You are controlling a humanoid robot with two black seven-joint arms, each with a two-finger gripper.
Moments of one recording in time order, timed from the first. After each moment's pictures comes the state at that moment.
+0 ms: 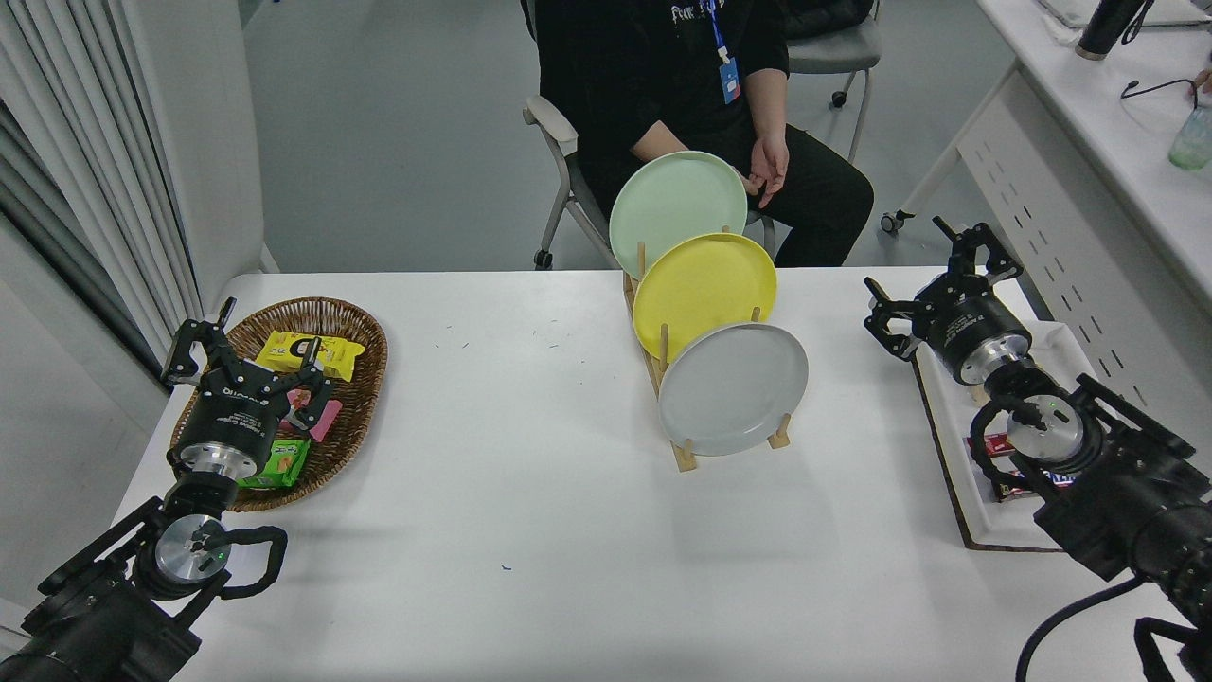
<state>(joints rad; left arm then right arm) -0.41 0.35 -1.02 -0.69 0.04 -0.47 -0.51 0.81 -0.27 0.67 0.44 0.12 0.38 0.22</state>
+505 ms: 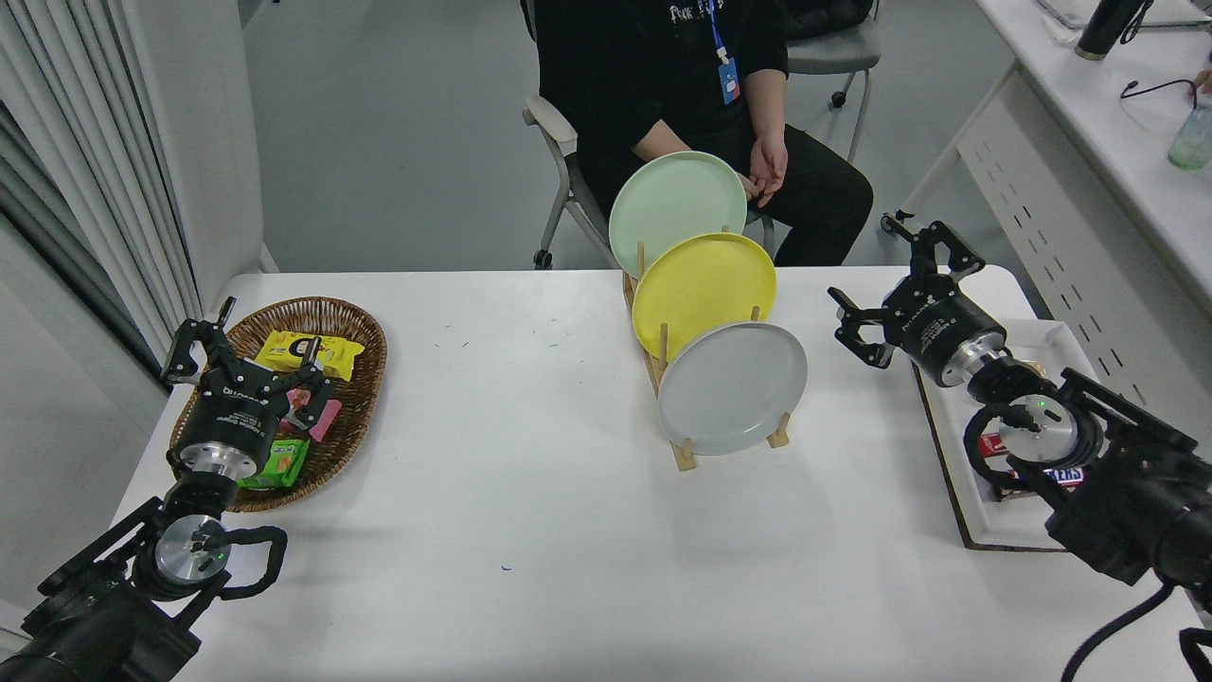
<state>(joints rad) -0.41 0.35 -1.02 -0.69 0.04 -0.47 -0.51 0.80 -0.41 0.45 0.72 0.21 0.34 0.22</state>
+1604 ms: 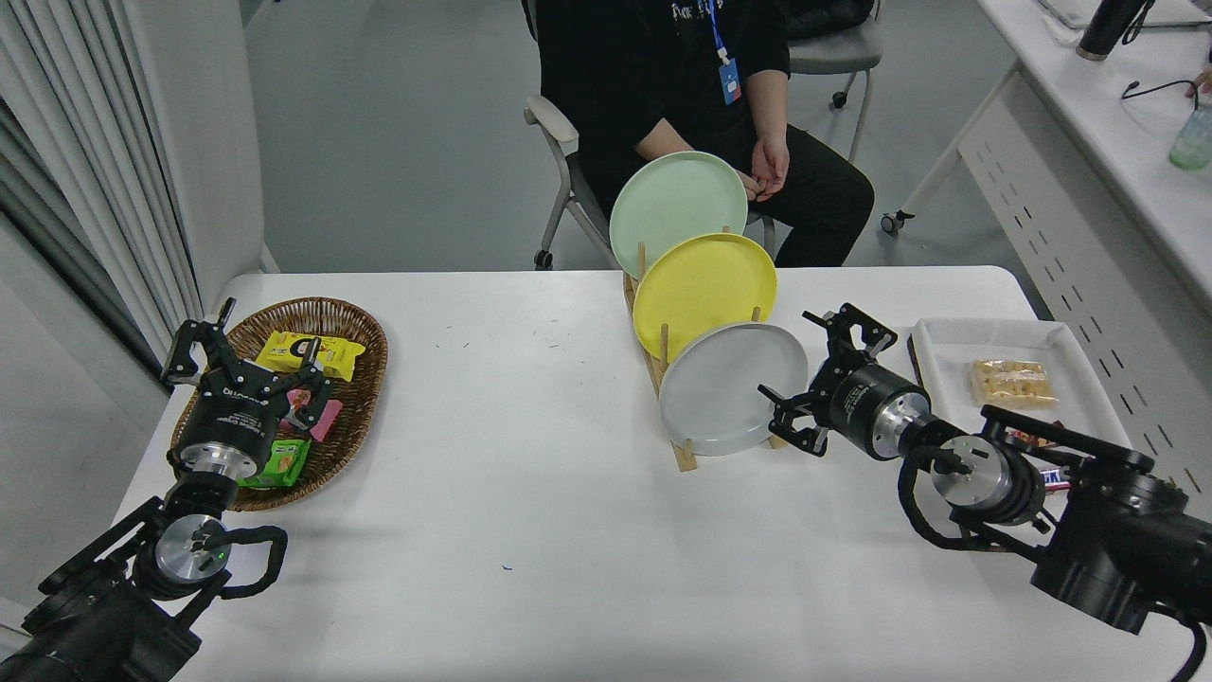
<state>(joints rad) -0.41 0.35 -1.02 -0.69 0.04 -0.47 -0.51 0.82 -0.43 0.24 1.11 0.45 -0.13 0.21</state>
